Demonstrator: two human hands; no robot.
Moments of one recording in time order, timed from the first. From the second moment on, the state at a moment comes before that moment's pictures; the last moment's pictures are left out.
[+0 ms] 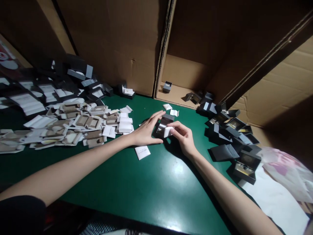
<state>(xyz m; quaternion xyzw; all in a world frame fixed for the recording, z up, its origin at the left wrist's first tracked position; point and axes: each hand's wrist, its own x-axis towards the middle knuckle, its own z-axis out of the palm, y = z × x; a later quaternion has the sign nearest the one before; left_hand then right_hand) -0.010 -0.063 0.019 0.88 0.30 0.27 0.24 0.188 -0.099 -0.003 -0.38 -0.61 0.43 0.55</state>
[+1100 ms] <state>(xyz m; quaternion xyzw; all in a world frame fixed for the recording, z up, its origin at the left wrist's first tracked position) -0.013 -0.063 0.019 0.89 0.29 0.19 0.28 0.188 -0.106 0.011 -0.42 -0.76 0.01 0.50</state>
